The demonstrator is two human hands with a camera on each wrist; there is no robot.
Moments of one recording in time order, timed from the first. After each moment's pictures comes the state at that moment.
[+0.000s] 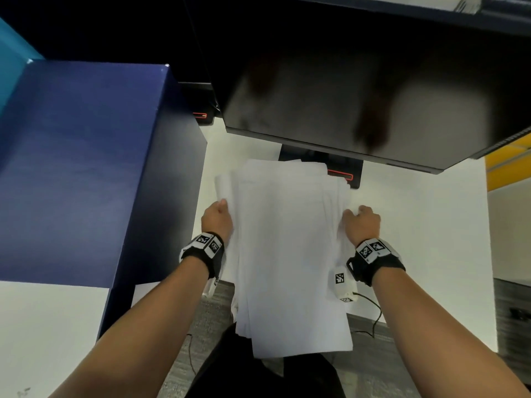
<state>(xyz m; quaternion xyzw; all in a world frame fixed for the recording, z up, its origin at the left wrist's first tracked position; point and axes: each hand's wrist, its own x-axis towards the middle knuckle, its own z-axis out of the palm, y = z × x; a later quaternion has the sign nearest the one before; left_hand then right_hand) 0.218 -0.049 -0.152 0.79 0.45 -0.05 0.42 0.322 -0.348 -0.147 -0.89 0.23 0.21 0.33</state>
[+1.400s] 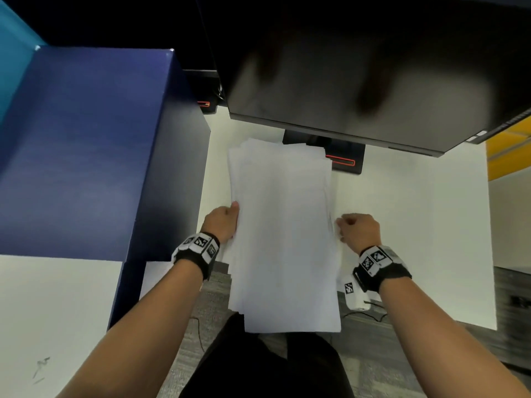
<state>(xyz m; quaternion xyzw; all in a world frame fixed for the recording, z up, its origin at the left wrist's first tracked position) 0.178 -0.048 -0.145 0.84 0.35 -0.20 0.37 0.268 -0.363 -0.150 -0.90 0.12 0.24 0.33</state>
